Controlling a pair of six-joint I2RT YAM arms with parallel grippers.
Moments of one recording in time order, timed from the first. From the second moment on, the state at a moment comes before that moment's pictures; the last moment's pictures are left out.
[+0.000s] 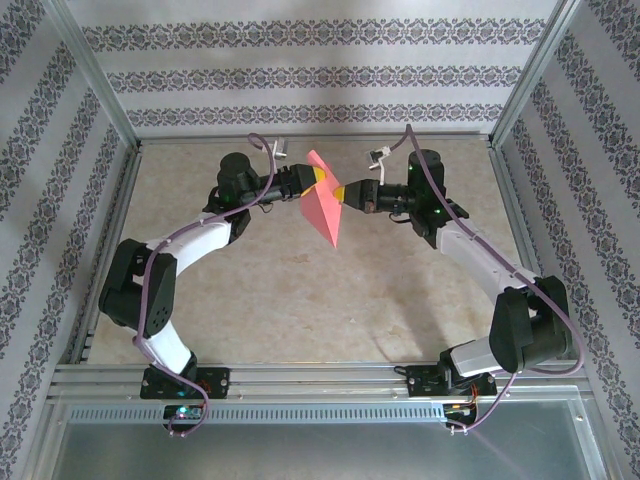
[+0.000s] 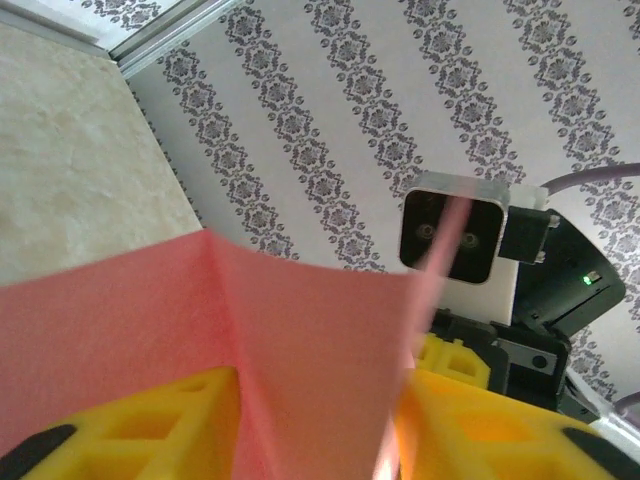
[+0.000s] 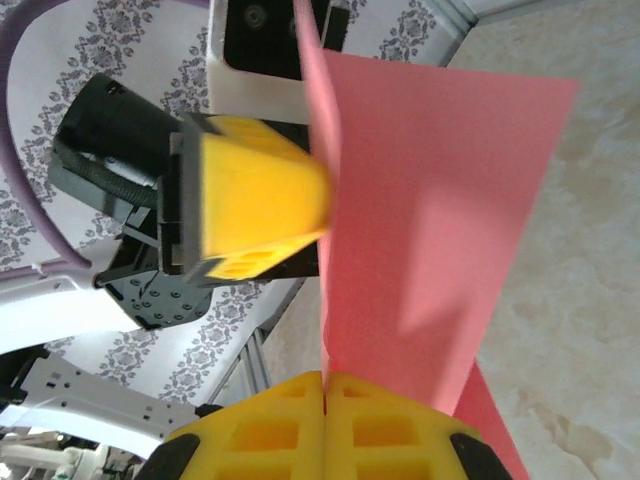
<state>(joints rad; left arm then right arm) -0.35 1.69 1.09 0.62 0.86 -1.07 0.30 1.44 1.04 0.09 -1.00 0.66</state>
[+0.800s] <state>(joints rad) -0.35 1.69 1.11 0.64 0.84 -1.07 0.23 1.34 0.95 0.04 -0.89 0.68</state>
